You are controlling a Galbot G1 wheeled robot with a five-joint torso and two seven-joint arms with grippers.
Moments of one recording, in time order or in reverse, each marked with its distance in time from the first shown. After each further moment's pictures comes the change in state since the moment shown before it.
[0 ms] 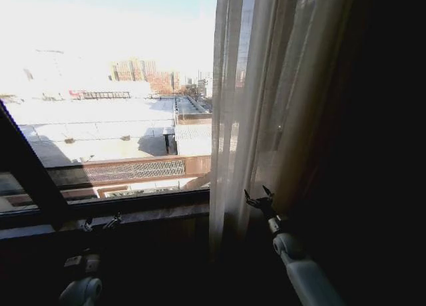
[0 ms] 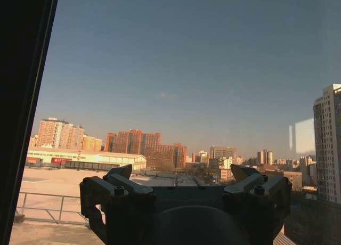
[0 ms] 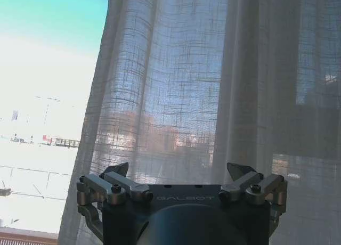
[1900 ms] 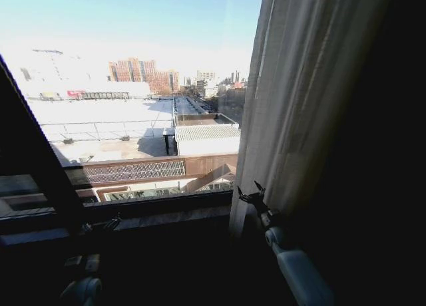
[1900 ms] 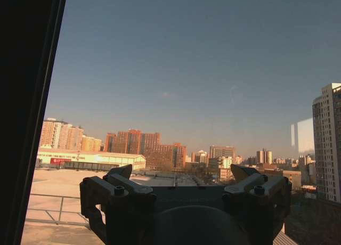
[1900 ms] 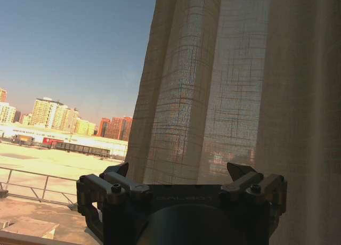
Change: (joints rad) left arm 0.000 0.000 0.000 0.000 0.000 0.000 0.000; right arm 0.136 0.033 -0.061 -0.137 -0.059 0.052 0.010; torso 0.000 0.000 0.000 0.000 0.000
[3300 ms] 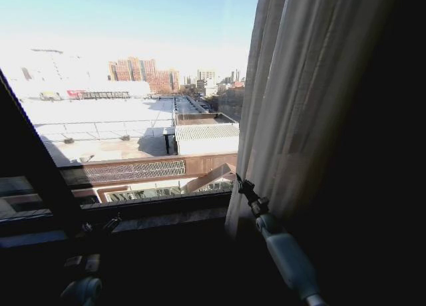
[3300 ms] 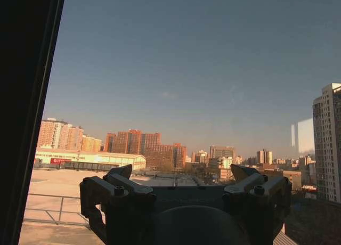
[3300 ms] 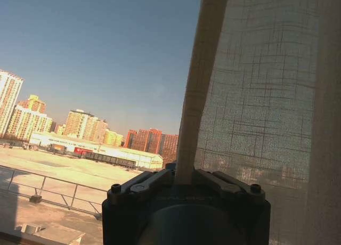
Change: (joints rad) left arm 0.000 0.000 0.000 0.000 0.000 0.000 0.000; right arm 0.139 0.035 -0.063 -0.125 -0.005 0.054 -0.102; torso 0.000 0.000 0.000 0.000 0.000
